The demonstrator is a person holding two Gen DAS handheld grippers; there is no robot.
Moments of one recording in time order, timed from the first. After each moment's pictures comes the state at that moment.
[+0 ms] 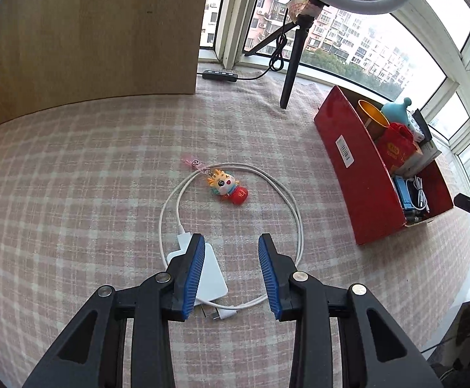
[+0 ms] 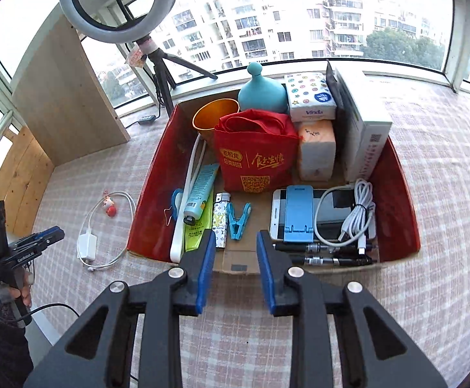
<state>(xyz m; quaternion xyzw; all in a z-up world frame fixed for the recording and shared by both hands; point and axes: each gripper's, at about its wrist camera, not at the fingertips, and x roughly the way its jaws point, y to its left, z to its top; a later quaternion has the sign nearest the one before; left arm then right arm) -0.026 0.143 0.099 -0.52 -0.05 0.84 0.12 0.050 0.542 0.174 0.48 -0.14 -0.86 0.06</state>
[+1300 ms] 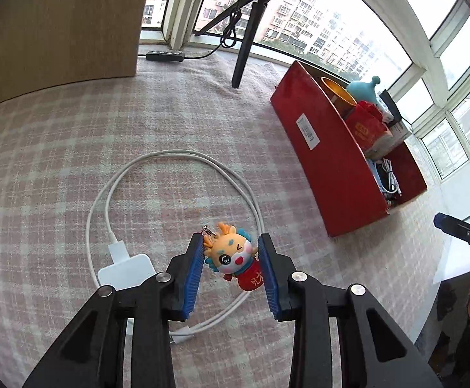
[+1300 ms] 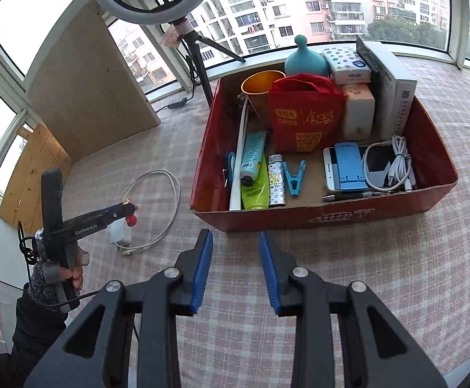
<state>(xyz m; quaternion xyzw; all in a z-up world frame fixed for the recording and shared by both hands) -0.019 0.169 0.076 -0.52 -0.06 0.82 0.24 0.067 0.455 0.152 0.50 -0.17 -0.84 0.11</state>
